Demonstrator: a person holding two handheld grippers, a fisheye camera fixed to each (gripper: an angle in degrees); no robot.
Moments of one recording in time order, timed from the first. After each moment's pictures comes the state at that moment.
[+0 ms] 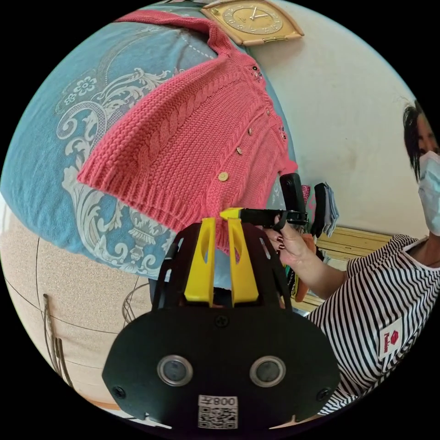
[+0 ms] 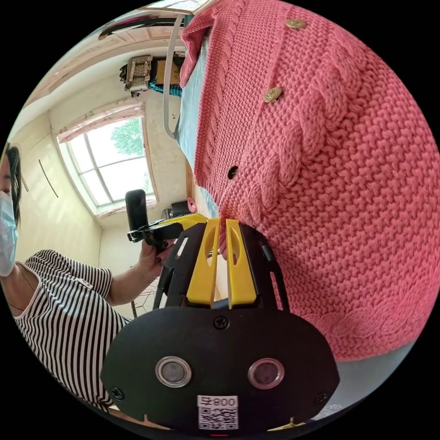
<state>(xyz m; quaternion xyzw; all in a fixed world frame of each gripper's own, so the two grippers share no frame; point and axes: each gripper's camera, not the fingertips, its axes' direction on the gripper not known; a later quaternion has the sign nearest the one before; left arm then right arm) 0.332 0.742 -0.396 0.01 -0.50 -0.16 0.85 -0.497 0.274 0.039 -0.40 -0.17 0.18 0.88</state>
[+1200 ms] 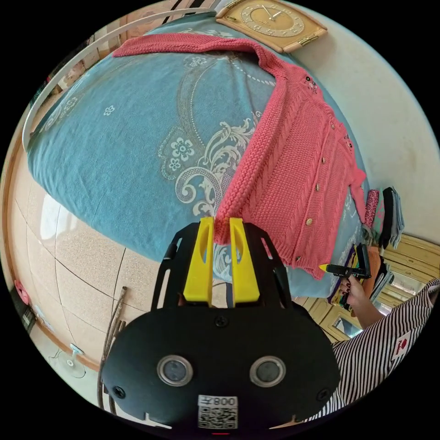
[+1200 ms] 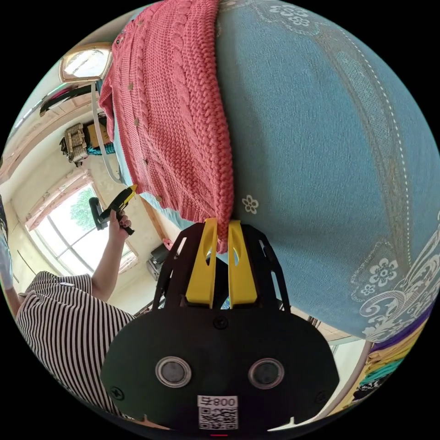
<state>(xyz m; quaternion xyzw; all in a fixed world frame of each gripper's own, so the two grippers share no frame) 0.408 0.617 -0.395 0.00 -0.69 -0.16 0.70 -0.421 0.345 -0.110 -0.35 0.02 0.36 0.86</state>
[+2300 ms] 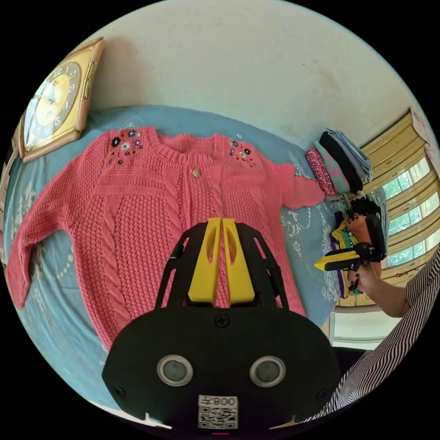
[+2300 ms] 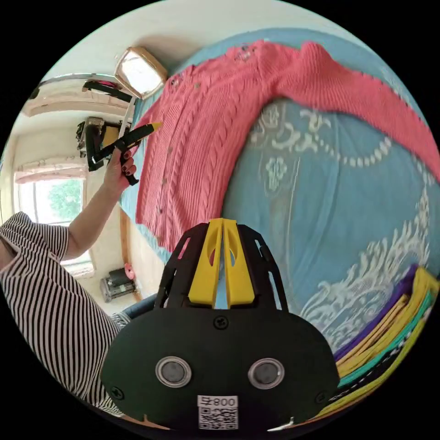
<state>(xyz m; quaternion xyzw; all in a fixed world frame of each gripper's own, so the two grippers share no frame) 0.342 0.327 -0.024 -0.17 -0.61 0.16 0.76 -0.389 0.202 -0.245 -0.20 0.17 0.14 0.95</state>
